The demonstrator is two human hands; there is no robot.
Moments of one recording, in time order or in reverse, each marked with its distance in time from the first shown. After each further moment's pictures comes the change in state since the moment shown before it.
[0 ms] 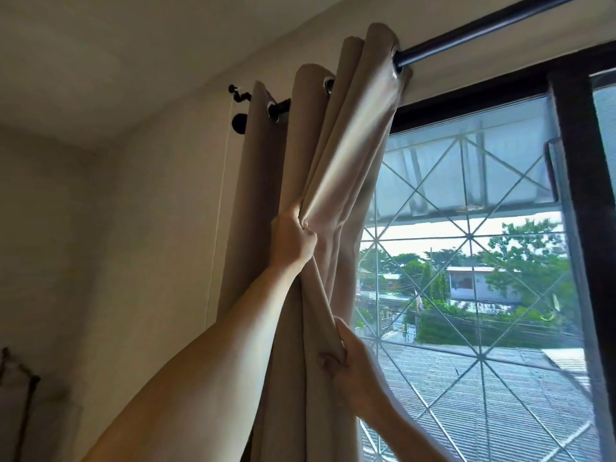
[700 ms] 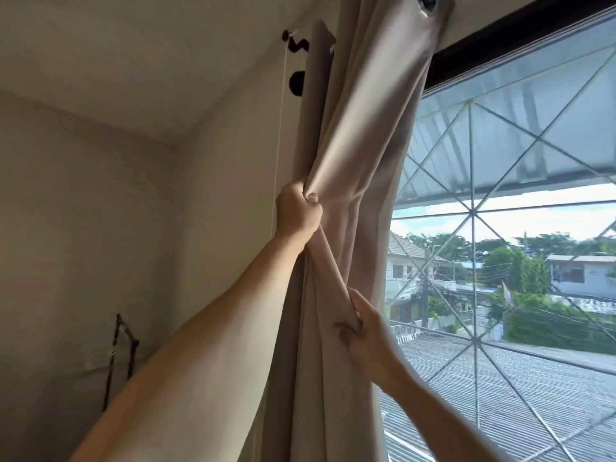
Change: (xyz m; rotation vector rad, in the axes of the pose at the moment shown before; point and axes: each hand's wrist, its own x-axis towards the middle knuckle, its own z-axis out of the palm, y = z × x) left_hand 0.042 -0.118 -0.021 0.138 0.063 -0.139; right_hand 0.081 0.039 0.096 0.142 -0.145 -0.116
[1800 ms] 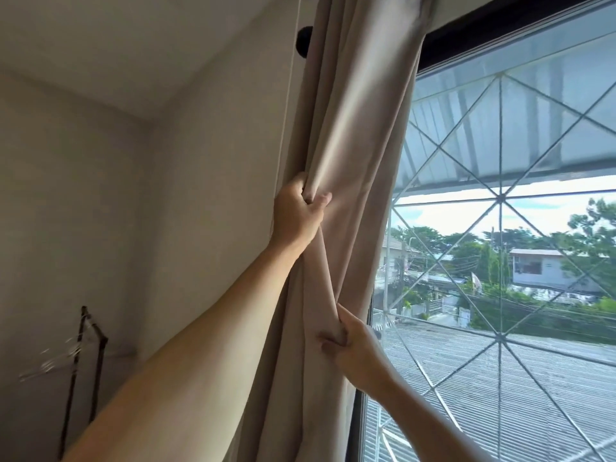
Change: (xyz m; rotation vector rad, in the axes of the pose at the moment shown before) left_hand 0.004 -0.079 0.007 -0.257 -0.100 0.055; right_hand 0.026 0.056 0.064 -0.112 -0.117 0.151
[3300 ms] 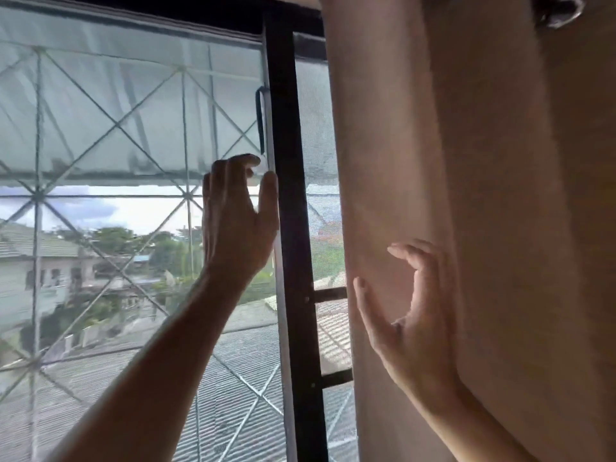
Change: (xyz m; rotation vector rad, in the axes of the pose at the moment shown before) left_hand -0.187 0.347 0.311 -0.502 -0.118 0.300; right_hand -0.344 -0.095 -0.419 -1.201 1.172 -0.120
